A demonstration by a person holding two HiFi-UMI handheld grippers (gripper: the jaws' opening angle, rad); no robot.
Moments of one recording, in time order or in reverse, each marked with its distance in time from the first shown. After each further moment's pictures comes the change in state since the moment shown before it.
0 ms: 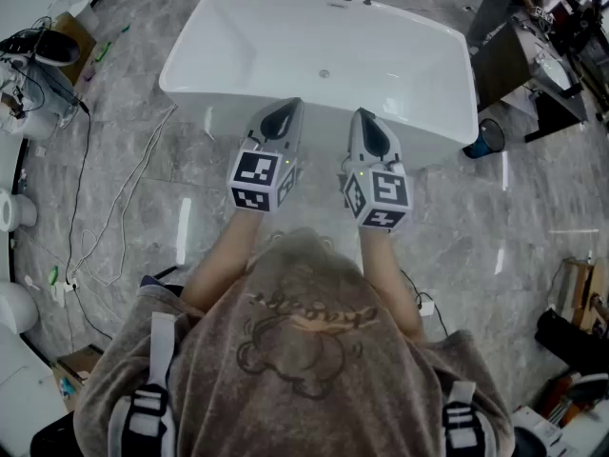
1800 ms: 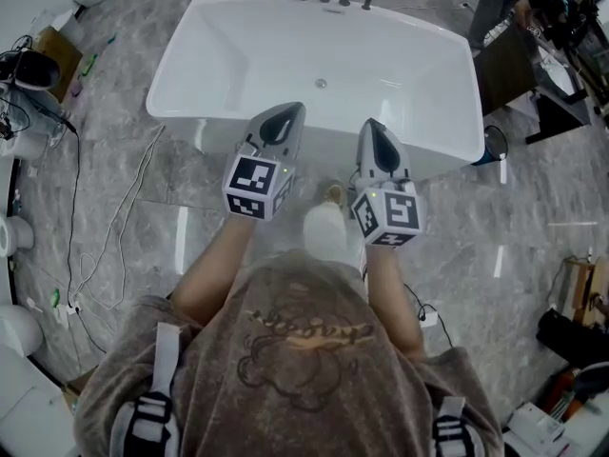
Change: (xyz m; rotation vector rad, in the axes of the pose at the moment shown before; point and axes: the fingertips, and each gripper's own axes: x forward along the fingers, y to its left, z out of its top) left arm 0.096 0.068 -0.019 0.025 0.008 -0.096; right arm 0.094 -0.029 -0.009 0.024 -0.060 -0.033
